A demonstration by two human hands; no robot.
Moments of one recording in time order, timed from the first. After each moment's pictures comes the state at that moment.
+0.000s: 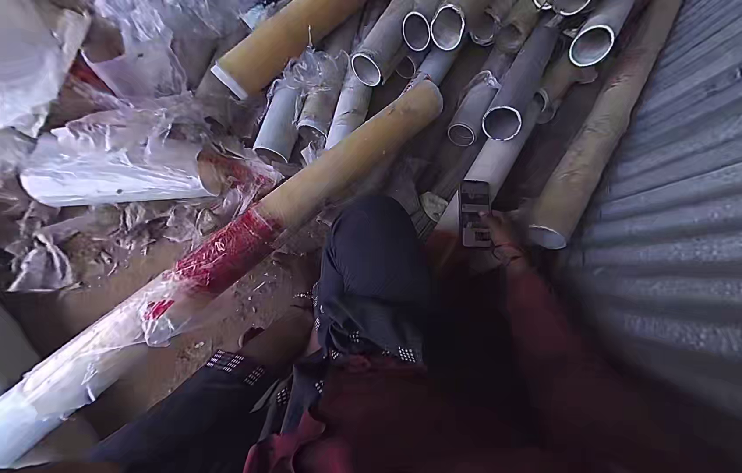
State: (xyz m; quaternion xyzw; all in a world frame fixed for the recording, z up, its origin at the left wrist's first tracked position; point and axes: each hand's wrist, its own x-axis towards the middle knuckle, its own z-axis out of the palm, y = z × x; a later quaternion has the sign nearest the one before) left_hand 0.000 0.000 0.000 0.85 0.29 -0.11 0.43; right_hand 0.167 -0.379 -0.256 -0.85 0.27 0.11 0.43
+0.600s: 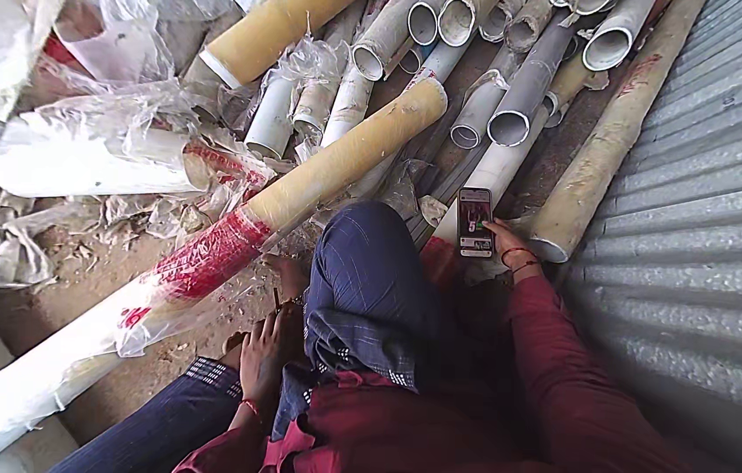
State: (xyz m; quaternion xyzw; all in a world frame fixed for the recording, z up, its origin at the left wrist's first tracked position) left_hand -0.048 0.045 -0.283 0.99 0.10 -0.03 0.12; right_hand 0.190 -0.392 -0.259 -0.76 0.31 0.16 0.55
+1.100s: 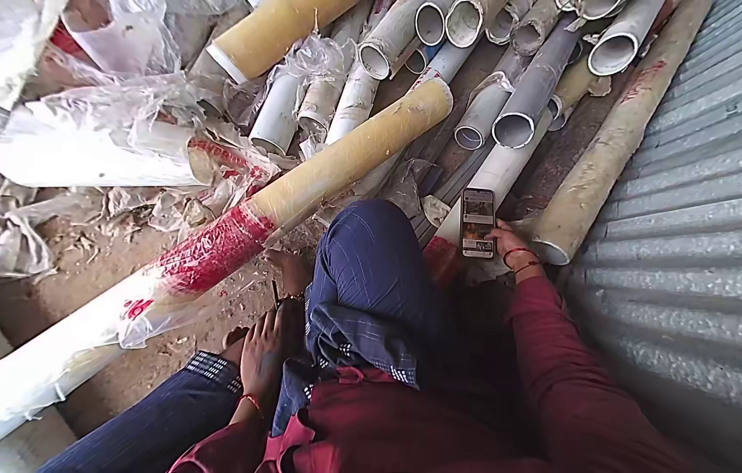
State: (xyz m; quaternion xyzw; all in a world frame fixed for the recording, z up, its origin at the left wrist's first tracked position) left_hand -0.039 0.034 -0.261 0.98 0.14 -0.09 0.14; right_hand 0.190 -0.394 -0.263 -0.77 0.31 0.18 0.54
